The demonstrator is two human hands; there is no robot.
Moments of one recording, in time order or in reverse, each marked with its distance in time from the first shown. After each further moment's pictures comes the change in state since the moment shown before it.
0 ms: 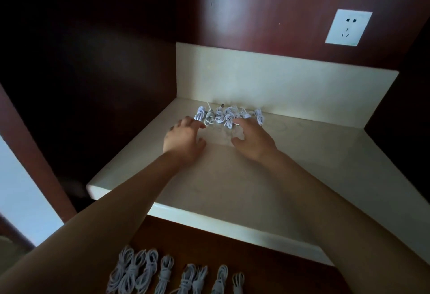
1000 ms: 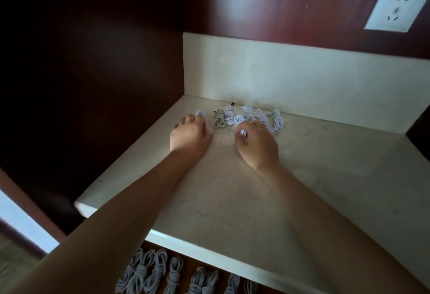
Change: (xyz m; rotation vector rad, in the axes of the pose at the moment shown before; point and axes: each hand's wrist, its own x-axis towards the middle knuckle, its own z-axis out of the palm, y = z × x) left_hand 0.053 -0.019 0.039 0.019 0.139 -0.103; right_hand 0.046 0.014 0.051 0.007 0.263 -0.044
